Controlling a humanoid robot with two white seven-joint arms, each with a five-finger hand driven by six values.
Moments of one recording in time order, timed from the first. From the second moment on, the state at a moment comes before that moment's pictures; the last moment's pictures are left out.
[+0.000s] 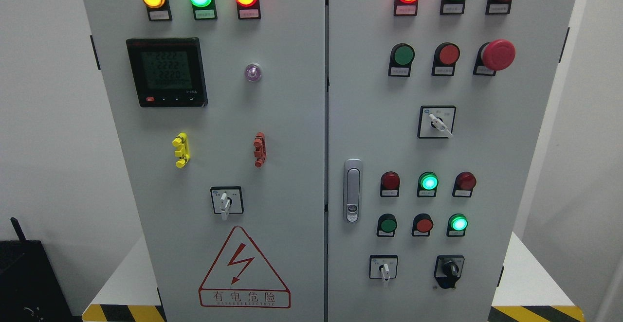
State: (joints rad) left arm 0.05 0.00 -0.09 0.11 0.05 -0.26 -0.22; right arm 0.05 0.13 -0.23 -0.12 0.16 0.07 -0.13
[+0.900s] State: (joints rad) left arm 0.10 0.00 -0.09 0.01 0.05 -0.24 -0.20; right arm 0.05 0.13 -0.23 -0.12 0.16 0.07 -0.13
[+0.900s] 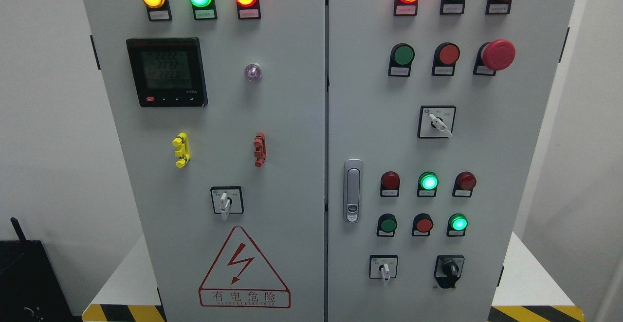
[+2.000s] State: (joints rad) left arm 0.38 0.06 0.00 -1.03 0.05 -0.21 -0.20; right arm 0.05 0.13 -0.23 -0.12 0.16 0.07 -0.13
